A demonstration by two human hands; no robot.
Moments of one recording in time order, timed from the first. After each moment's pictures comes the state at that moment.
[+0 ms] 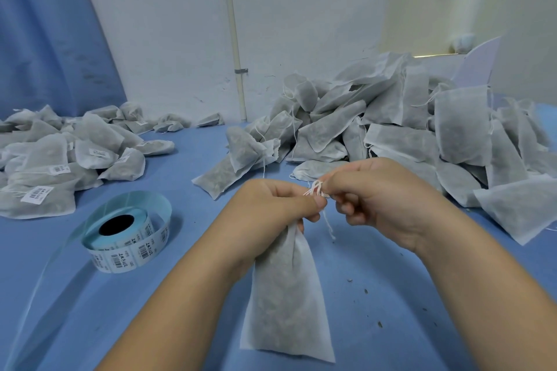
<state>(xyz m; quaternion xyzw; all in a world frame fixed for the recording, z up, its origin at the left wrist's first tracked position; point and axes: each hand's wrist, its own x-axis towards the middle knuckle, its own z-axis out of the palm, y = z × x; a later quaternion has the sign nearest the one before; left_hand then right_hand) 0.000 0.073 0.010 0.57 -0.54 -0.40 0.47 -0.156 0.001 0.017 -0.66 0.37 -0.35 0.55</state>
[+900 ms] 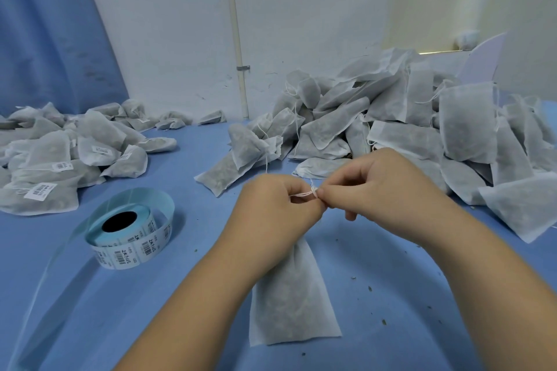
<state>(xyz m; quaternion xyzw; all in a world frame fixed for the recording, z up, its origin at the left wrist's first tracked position) -0.008 0.071 0.004 0.64 -0.61 -0.18 0.44 -0.160 0.017 0.024 -0.79 0.38 -0.34 0.33</state>
